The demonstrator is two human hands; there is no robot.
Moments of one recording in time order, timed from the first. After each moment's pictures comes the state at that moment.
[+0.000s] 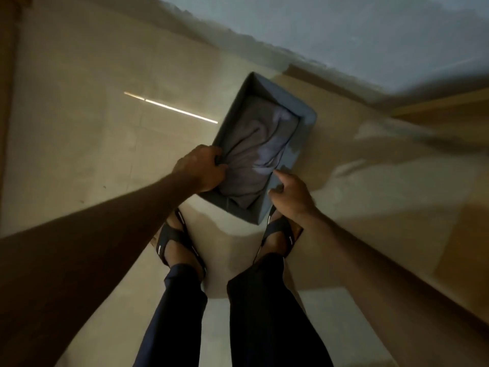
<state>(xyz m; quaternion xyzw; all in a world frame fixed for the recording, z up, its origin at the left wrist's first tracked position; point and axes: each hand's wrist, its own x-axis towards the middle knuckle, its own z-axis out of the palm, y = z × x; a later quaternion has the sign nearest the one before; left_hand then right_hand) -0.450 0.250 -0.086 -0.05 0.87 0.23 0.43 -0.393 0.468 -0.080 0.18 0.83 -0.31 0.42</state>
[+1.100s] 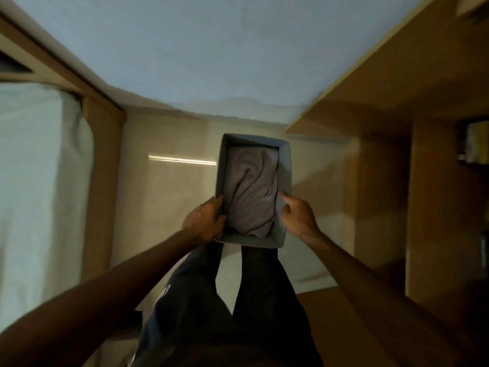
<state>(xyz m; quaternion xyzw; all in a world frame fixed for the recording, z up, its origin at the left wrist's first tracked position) -0.275 0.243 0.448 0.08 0.86 0.28 0.41 -0.234 0.486 0.461 0.21 0.88 -0.30 0.31</state>
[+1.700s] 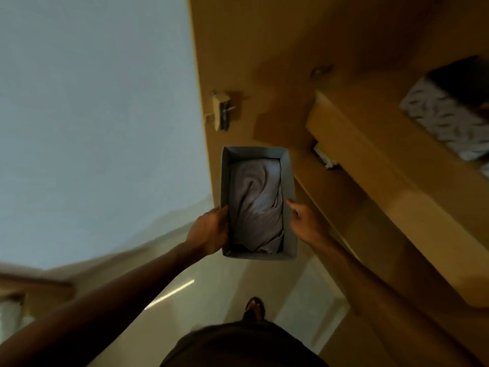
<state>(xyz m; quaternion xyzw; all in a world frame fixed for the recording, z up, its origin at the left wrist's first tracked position) -0.310 0.457 0.652 0.41 0.85 0.25 0.22 -0.156 0.653 0.653 0.39 0.86 -0.34 0.01</state>
